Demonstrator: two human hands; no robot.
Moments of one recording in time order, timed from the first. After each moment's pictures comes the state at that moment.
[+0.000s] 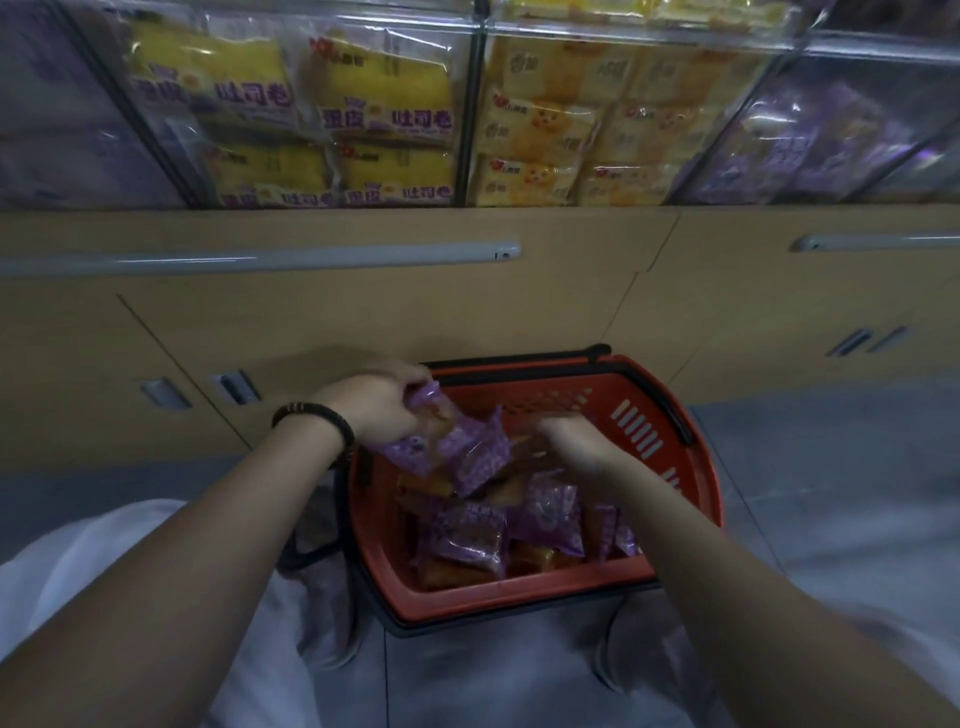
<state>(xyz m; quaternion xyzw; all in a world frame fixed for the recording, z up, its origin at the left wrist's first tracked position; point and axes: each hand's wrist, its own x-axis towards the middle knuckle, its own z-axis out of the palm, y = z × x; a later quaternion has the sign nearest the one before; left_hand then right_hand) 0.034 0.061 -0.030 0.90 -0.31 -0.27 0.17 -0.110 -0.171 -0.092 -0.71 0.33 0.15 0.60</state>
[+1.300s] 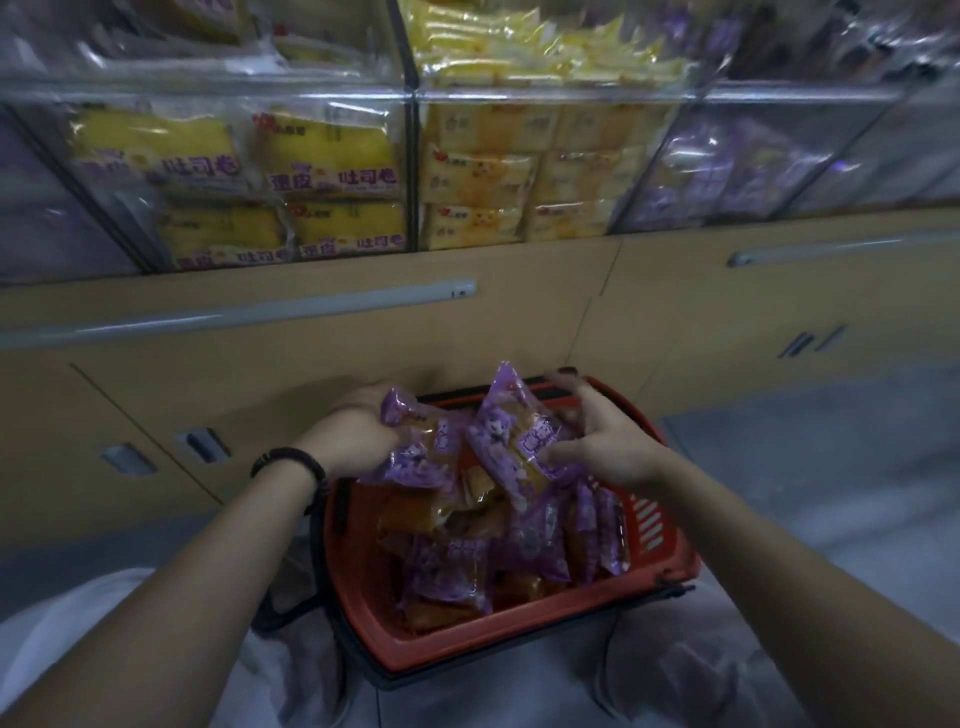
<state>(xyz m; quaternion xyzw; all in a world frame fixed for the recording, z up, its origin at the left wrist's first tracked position) 0.024 0.041 -0.014 0.87 -0.24 -0.25 0.34 -0.145 -0.218 -0.030 -0.78 0.18 0.04 0.60</state>
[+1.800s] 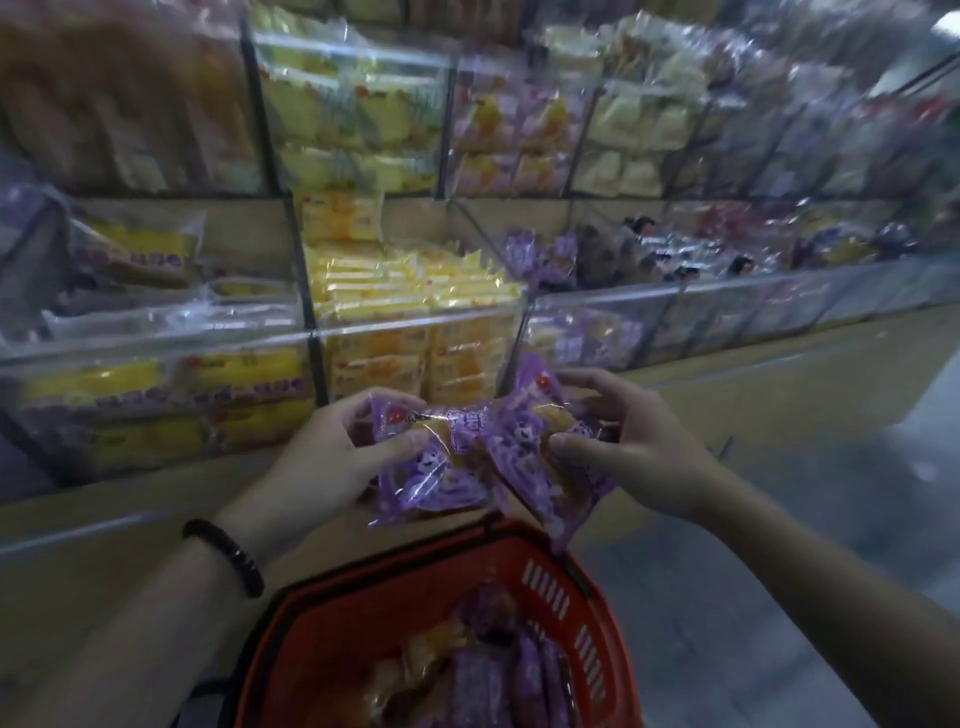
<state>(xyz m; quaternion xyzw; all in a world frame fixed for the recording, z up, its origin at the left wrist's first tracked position) -0.025 -0.019 0.160 0.71 -0.35 -0.21 0.58 -0.205 -0.267 0.167 -0.86 0.09 -0.21 0.46</state>
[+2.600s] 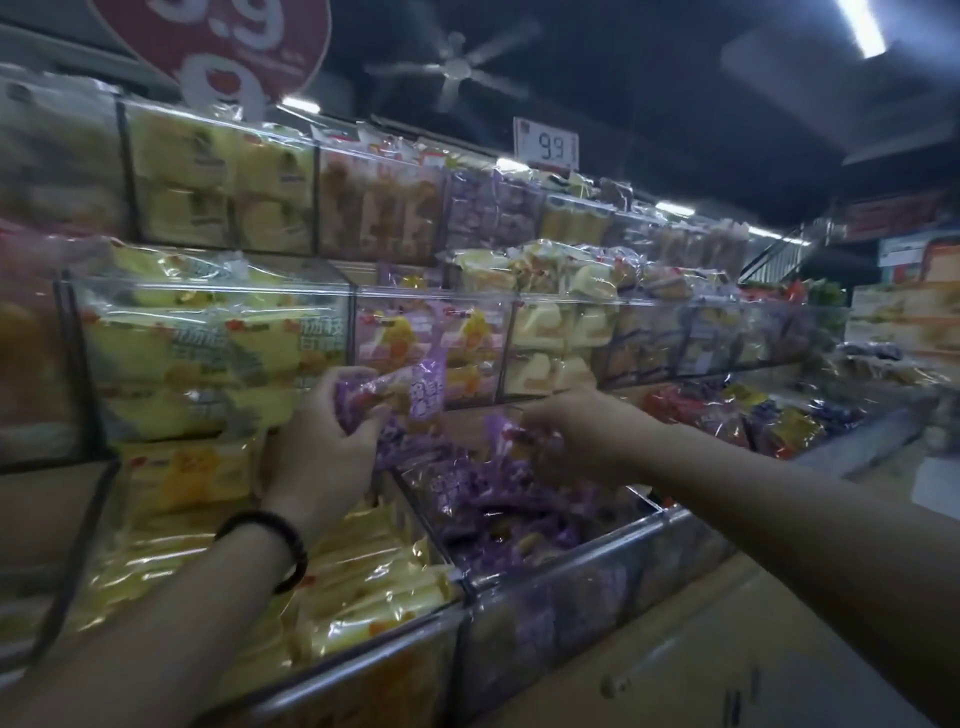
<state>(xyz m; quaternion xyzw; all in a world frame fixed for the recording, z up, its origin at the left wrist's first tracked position) 0.148 -0.262 0.288 0.69 -0.39 0.15 0.60 -0.041 -0.469 0.328 -0.97 0.17 -0.15 -0.09</state>
